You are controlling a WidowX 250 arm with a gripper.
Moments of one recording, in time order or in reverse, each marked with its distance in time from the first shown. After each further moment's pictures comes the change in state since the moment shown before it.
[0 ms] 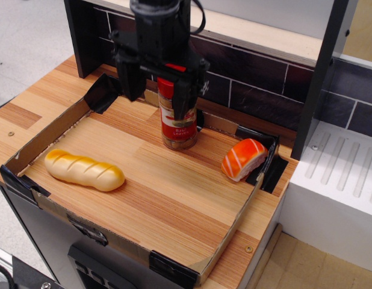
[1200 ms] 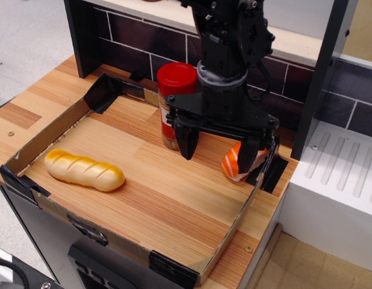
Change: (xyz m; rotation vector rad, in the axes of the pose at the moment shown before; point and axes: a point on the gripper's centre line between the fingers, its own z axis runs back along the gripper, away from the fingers) arm -0.015 -0.071 -0.034 -0.037 -0.015 0.183
